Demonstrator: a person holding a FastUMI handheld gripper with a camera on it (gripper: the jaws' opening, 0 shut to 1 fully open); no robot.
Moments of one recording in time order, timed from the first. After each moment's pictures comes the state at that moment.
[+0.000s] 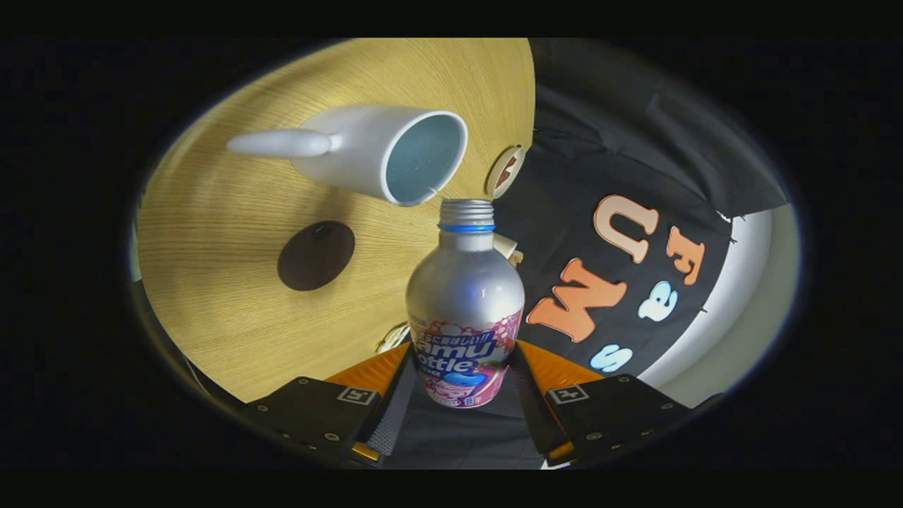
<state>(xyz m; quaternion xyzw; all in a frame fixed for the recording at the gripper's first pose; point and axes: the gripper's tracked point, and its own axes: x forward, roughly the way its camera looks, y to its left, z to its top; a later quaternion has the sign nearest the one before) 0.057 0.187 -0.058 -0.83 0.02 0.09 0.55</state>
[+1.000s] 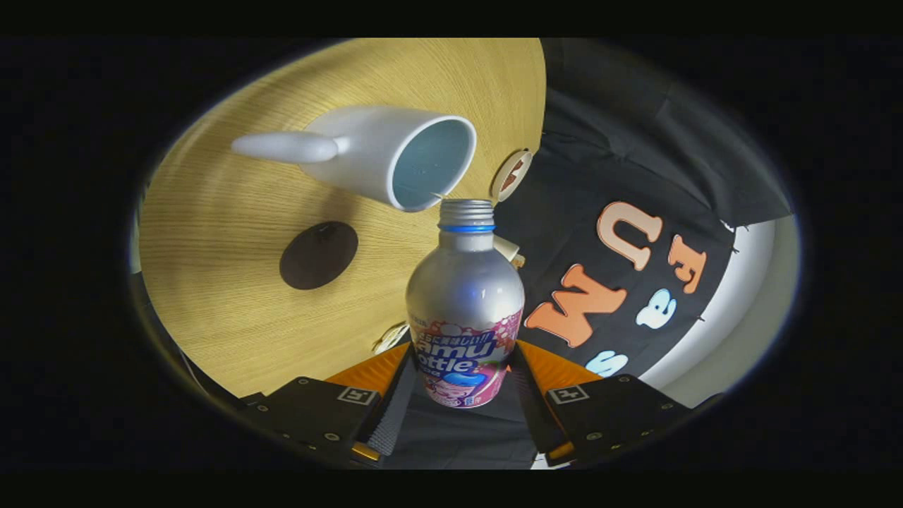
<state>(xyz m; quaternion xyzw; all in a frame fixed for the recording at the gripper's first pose) 0.057 0.194 -0.057 -0.84 0.01 0.09 0.53</state>
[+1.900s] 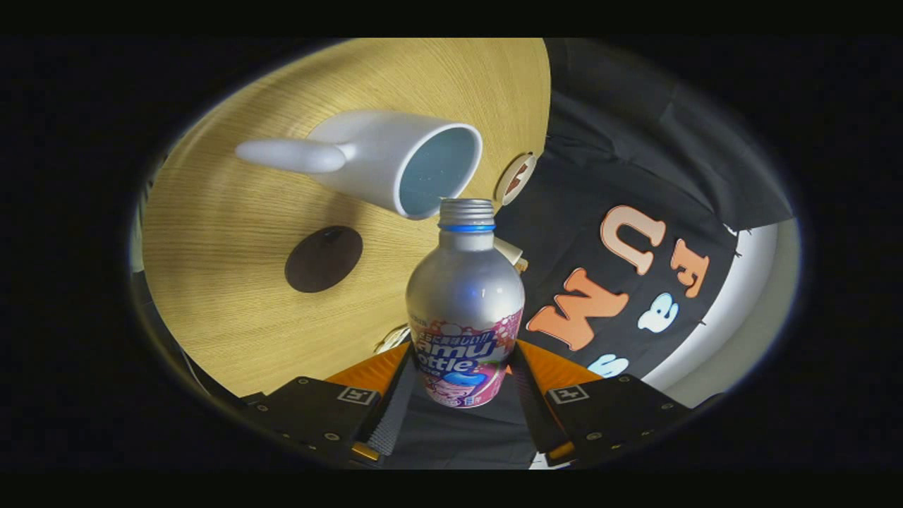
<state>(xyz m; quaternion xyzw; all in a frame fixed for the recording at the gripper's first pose) 0.054 0.198 -0.063 -0.85 0.02 0.10 0.52</state>
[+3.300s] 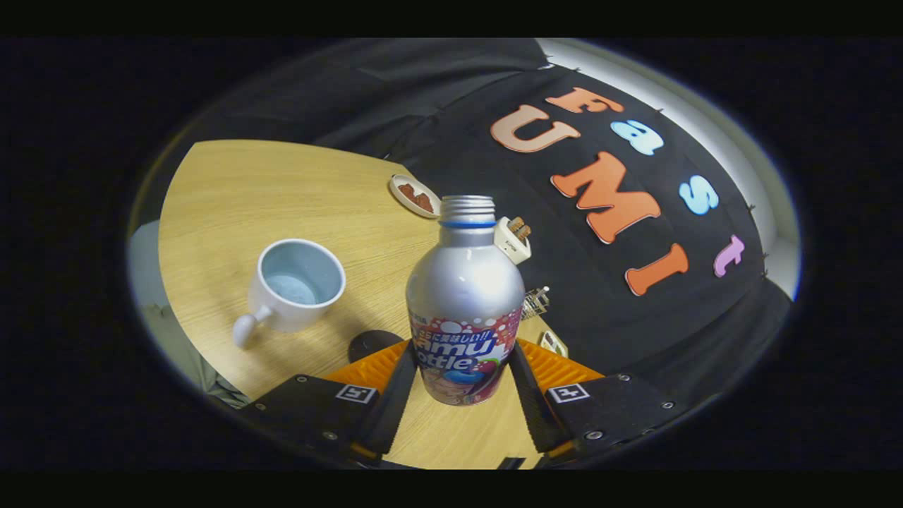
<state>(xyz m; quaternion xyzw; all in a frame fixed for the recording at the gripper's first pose) 0.051 0.184 -0.087 -0.38 0.14 0.17 0.90</state>
